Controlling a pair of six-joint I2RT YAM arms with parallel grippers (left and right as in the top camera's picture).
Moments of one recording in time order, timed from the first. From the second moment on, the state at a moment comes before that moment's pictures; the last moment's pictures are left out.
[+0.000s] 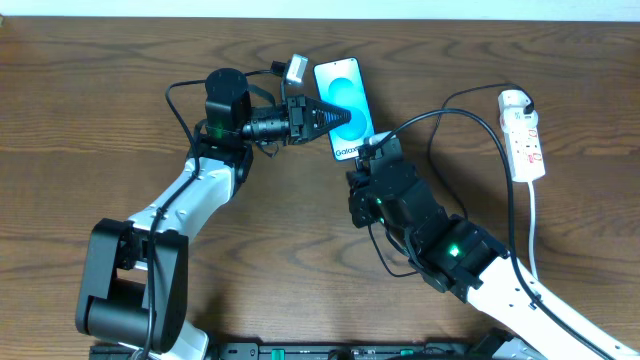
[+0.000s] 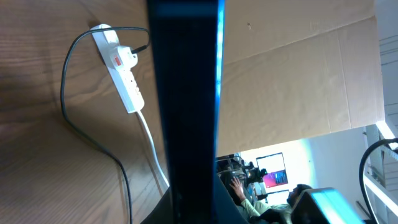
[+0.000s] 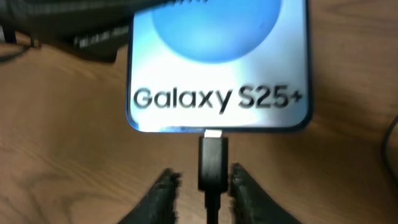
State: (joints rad) left arm -0.24 1.72 1.00 0.60 1.20 -1.09; right arm 0.77 1.20 0.90 -0.35 0.20 0.39
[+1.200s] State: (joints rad) left arm -0.30 1.72 1.00 0.60 0.94 -1.27; right arm 0.72 0.73 0.89 -0.54 0.24 0.36
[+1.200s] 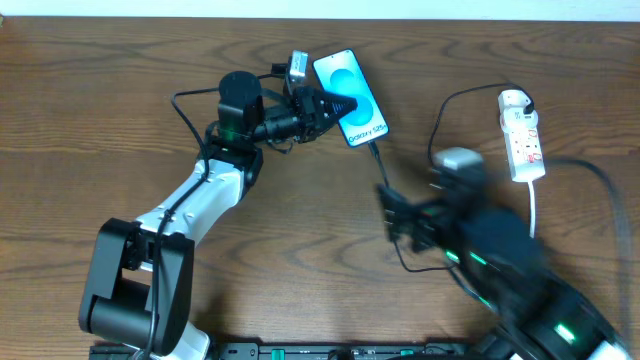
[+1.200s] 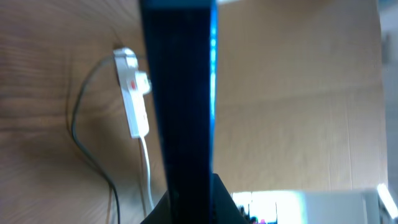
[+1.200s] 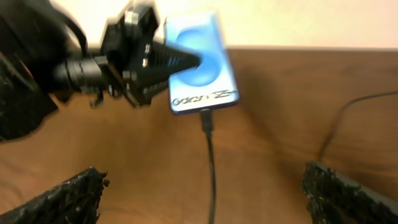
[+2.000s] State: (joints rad) left arm -0.46 1.98 1.63 -0.33 0.83 -0.81; right arm 0.64 0.30 0.90 -0.78 0.54 0.38
